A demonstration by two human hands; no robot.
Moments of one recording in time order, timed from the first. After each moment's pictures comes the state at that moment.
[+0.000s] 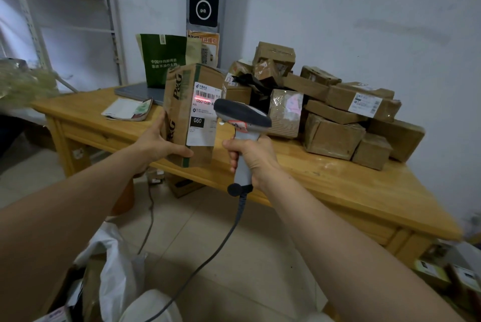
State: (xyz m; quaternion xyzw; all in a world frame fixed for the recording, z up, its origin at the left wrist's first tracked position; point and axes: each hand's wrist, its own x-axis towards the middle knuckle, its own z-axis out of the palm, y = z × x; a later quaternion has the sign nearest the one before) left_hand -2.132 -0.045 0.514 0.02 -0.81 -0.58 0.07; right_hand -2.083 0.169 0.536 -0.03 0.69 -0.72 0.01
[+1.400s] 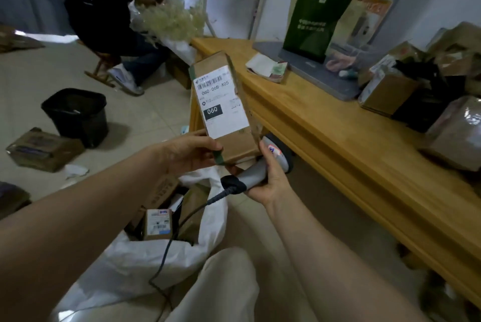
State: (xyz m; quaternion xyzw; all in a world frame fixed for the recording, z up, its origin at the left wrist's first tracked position) left_hand -2.031 -0.215 0.411 0.11 -0.54 -0.83 -0.06; right_hand -2.097 -0.039 0.397 0.12 0.39 -0.82 0.40
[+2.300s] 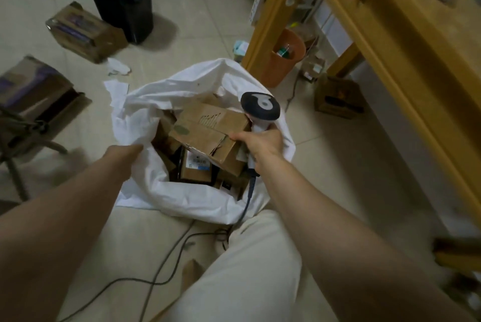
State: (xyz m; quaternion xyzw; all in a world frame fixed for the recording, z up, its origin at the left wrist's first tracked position) left_hand -1.907 -0.359 0.143 0.70 -0.42 -0.58 0.03; right_hand -2.100 -0.192 0.242 0.02 0.83 -0.46 0.31
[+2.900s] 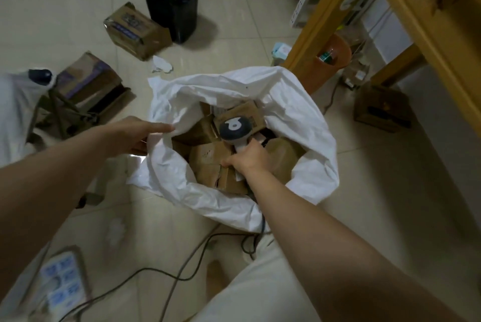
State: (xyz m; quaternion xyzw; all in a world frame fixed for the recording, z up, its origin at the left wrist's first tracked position) left_hand -1.870 -0.430 0.192 0.57 -0.53 -0.62 -0.11; right_hand -2.044 -0.249 0.189 -0.19 0.89 -0.19 0.36
